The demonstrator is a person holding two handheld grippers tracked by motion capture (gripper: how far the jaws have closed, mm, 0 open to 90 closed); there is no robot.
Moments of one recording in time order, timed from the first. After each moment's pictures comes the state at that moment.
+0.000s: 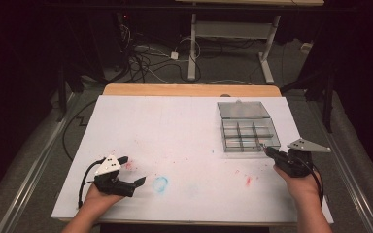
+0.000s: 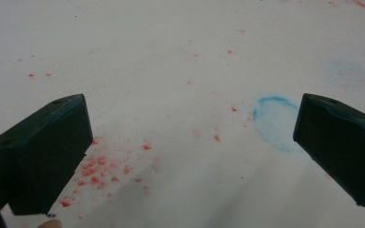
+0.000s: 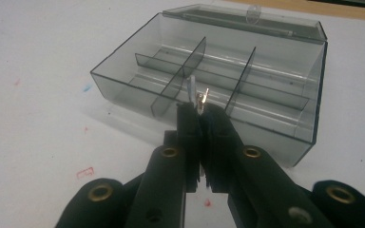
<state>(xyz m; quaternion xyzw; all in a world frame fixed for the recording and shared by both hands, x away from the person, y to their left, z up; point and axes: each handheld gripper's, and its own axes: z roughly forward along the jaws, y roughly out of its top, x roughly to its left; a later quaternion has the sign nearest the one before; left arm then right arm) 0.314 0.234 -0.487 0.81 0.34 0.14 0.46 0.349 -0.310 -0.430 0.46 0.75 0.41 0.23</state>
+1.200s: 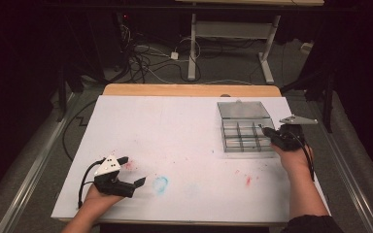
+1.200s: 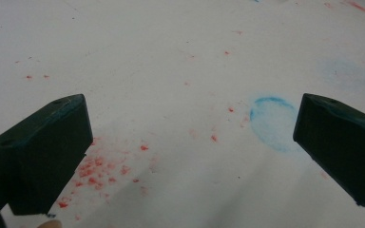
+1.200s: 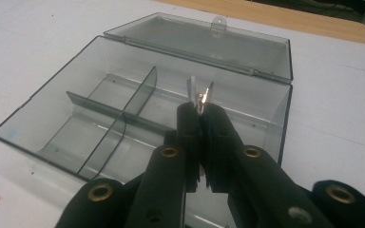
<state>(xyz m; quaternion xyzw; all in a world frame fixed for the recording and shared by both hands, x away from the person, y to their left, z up) 0.313 0.235 -0.487 0.81 0.34 0.14 0.47 0.423 -0.307 -0.421 0.48 0.75 0.37 0.25</state>
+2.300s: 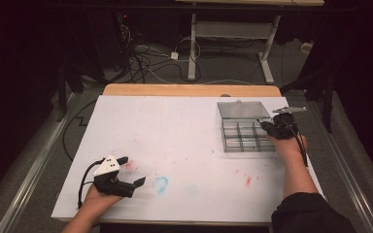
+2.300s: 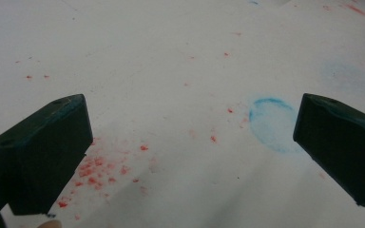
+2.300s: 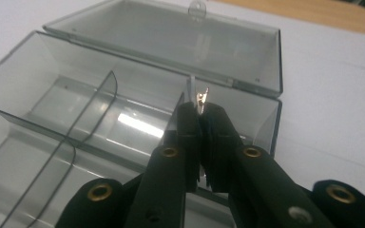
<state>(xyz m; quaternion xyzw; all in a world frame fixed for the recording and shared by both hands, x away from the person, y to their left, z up) 0.313 0.236 -0.487 0.81 0.34 0.13 0.47 0.469 -0.305 -0.431 0.51 0.76 0.32 0.24</state>
